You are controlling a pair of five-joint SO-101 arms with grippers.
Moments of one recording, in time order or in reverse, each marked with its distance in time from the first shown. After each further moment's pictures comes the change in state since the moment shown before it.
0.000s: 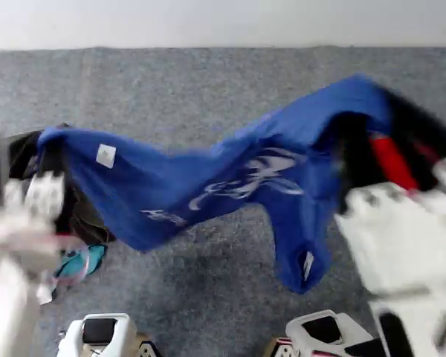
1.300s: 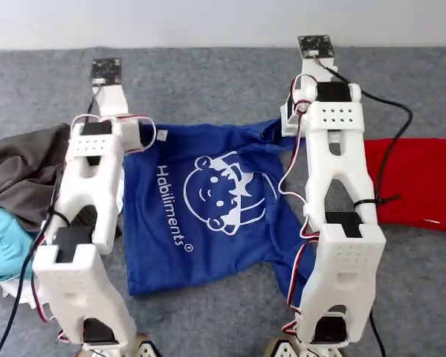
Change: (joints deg) left arm -1.2 69.9 21.4 -52.2 14.9; right arm 13.9 60.0 31.8 -12.4 -5.5
